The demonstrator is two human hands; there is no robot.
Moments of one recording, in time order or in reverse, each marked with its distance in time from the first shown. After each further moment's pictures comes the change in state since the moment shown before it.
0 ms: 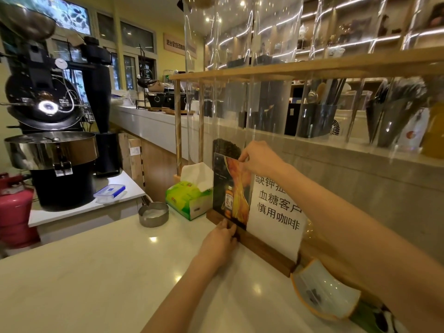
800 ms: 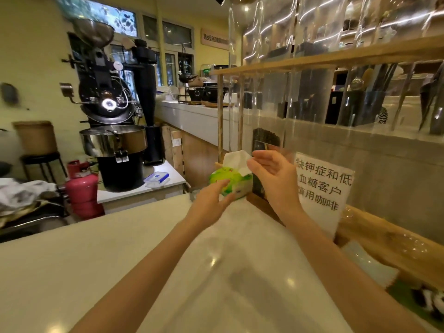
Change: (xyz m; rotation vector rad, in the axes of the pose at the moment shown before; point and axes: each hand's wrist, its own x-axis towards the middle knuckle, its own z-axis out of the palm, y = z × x) left_hand -0.101 -0.033 -0.110 -0.271 0.341 -0.115; right_hand -0.109 -0.087 0.047 0.983 0.384 -0.050
